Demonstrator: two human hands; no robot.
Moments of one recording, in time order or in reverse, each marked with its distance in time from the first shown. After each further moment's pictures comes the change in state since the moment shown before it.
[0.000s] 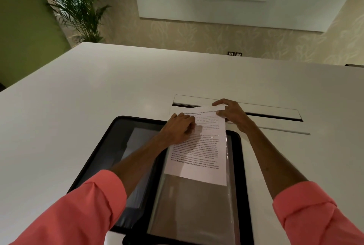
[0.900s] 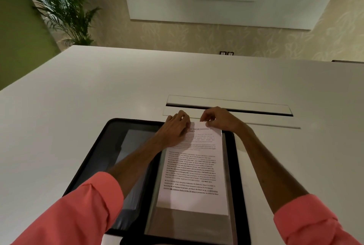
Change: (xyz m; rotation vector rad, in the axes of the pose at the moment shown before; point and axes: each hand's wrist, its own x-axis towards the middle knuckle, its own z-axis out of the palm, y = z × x) left_hand -0.006 0.002 0.004 -0.035 0.012 0.106; right_hand -0.021 -0.009 0.016 -0.529 -0.181 -0.145
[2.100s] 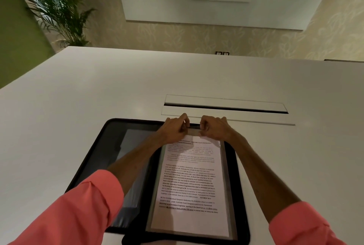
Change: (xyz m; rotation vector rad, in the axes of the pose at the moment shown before) left_hand -0.001 0.011 -0.014 -0.300 -0.191 -0.193; right_hand -0.019 -0.002 0.038 -0.176 0.044 0.096
